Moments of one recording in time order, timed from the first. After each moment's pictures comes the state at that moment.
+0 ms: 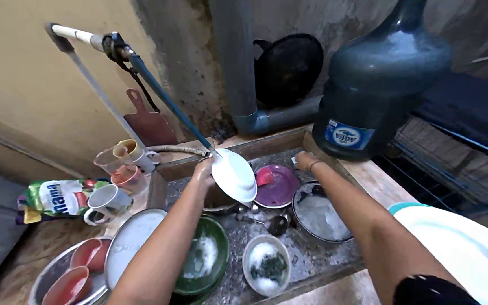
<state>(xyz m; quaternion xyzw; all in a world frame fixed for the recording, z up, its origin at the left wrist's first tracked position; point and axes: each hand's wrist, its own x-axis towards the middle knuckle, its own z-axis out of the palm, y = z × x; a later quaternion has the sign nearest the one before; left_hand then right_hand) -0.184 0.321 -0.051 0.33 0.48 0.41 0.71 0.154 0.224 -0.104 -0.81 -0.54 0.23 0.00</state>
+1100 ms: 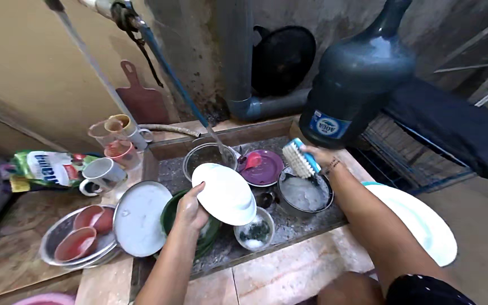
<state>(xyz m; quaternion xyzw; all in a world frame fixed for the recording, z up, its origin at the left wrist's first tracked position) -0.270 0.150 -0.024 0.20 0.43 0.46 0.75 0.118 0.093 -0.041 -0.63 -0.41 0.49 0.44</state>
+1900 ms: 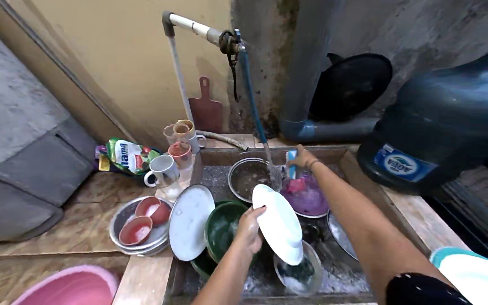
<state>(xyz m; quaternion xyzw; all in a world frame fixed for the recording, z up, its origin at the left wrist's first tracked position) -0.262 0.155 -0.053 0.20 0.43 0.40 0.78 0.013 0.317 -0.056 -0.79 -0.51 0.28 0.19</state>
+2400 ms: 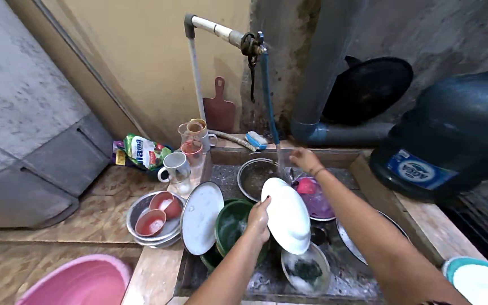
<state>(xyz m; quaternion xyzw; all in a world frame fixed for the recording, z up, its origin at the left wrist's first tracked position) -0.254 0.173 -0.066 0.24 0.47 0.40 0.75 -0.014 0.306 -0.054 -0.74 -0.58 0.24 0.25</state>
